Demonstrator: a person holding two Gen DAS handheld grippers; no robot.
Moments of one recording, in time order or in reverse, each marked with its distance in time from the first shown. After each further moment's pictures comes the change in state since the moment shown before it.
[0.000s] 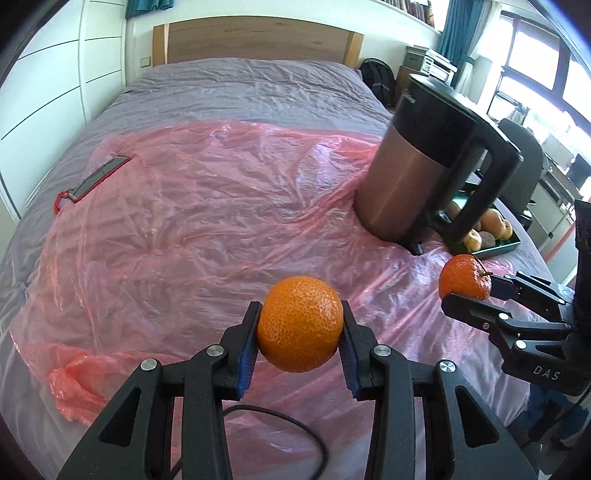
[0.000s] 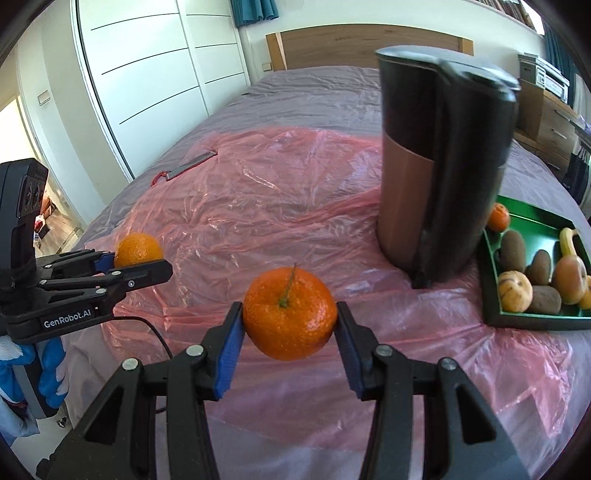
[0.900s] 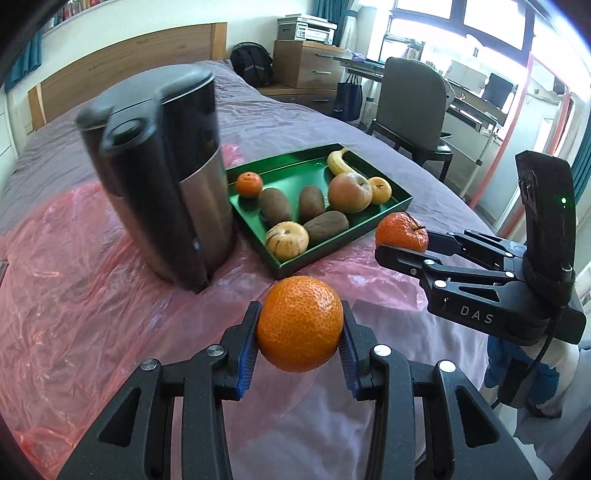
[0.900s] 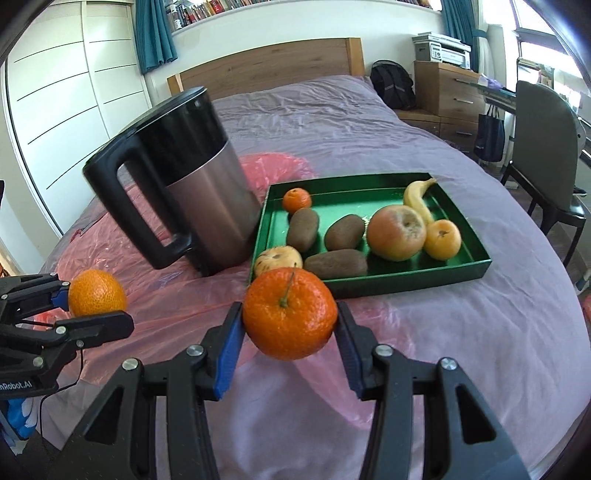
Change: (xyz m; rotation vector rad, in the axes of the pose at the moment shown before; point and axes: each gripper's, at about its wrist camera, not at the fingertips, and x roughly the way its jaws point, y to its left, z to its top) left arm 0.037 -0.248 0.039 0.327 0.054 -0.218; right arm -0.100 -0.206 -0.046 0.211 -0.114 -0.225
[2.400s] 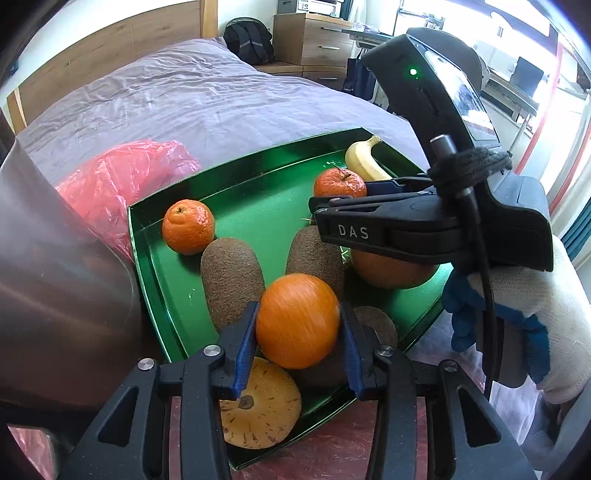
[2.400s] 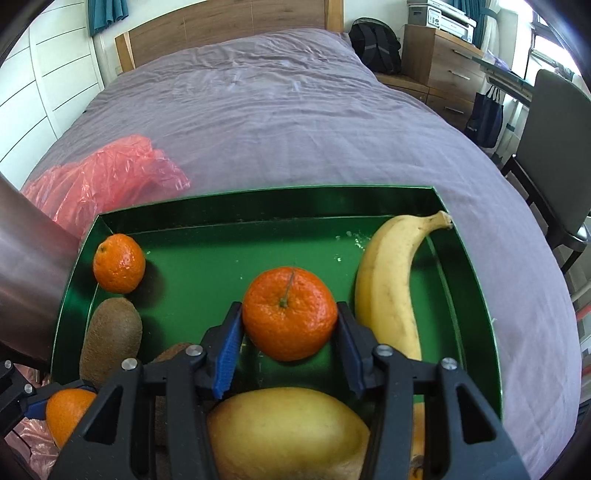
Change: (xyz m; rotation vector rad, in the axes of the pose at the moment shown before) left arm 0.177 -0.013 0.094 -0.001 0.078 0.056; right arm 0.209 -0.116 0.113 -0.025 0.186 -0.137
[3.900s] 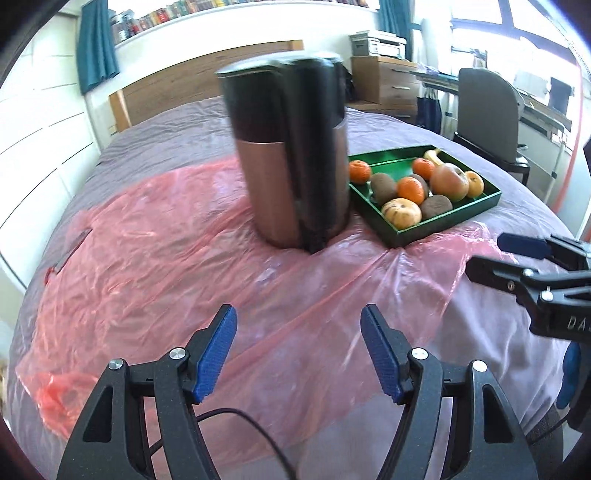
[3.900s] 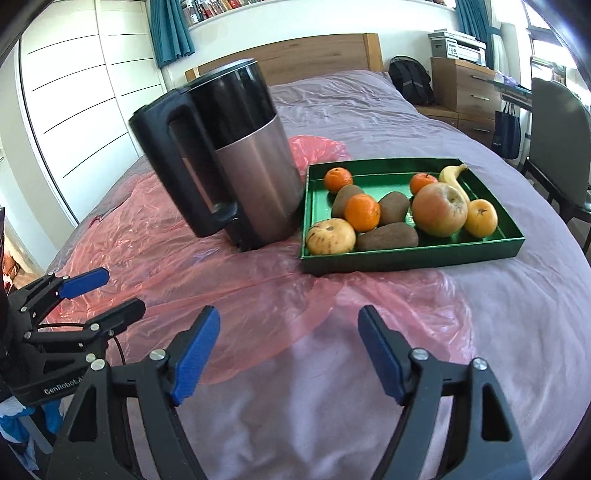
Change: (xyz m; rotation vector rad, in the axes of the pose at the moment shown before) left arm -0.185 0.072 -0.190 -0.113 -0.172 0.312; right arm -0.194 0.147 -0.184 -0.005 -0.172 0.207
